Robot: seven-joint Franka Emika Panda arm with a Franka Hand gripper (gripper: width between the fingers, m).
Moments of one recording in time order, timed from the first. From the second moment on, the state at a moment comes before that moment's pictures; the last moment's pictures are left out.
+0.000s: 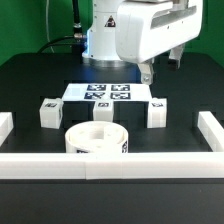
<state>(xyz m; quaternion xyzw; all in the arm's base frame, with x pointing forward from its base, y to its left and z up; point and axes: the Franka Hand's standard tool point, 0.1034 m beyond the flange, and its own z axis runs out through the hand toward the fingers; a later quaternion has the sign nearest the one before) 0.561 0.057 0.110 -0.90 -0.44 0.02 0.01</state>
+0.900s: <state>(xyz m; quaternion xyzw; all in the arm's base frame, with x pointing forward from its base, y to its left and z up) 0.569 0.026 0.080 -0.88 -0.47 0.01 0.00</state>
